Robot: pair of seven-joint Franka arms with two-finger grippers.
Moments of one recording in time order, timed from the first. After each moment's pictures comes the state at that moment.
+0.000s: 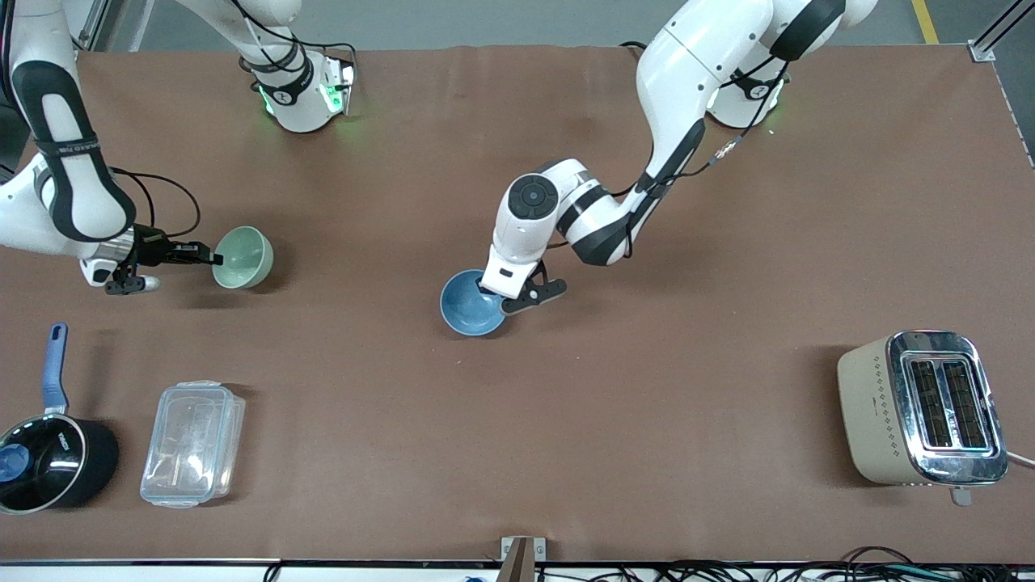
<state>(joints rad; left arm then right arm) -0.63 0.78 -0.27 -1.52 0.14 2.42 -1.33 -0.27 0.28 -0.14 -2.25 0.46 2.12 -0.71</state>
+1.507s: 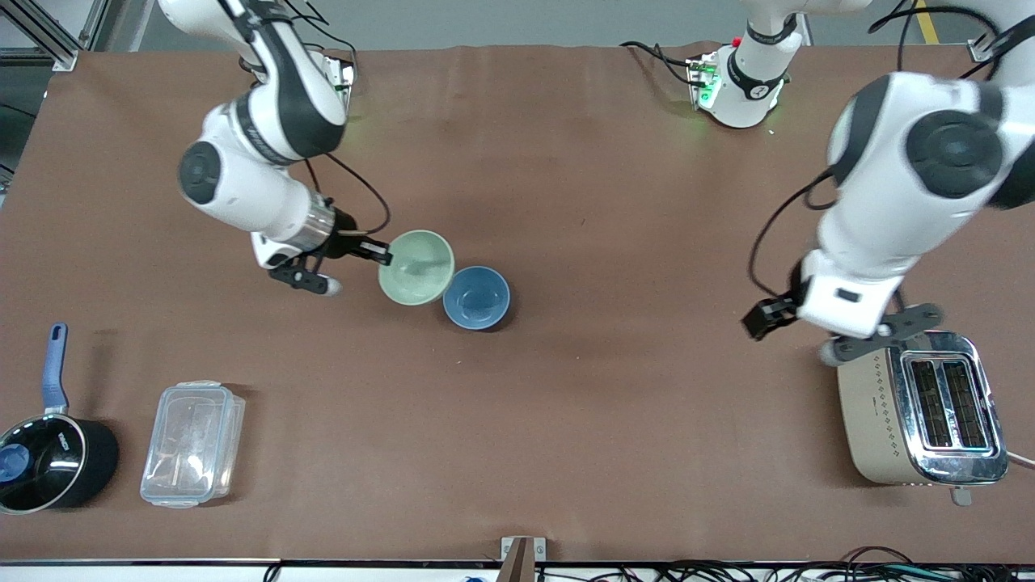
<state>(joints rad) -0.09 0.30 -0.20 -1.39 0.18 1.75 -0.60 0.56 0.15 -0.12 -2.08 0.47 2.23 0.52</state>
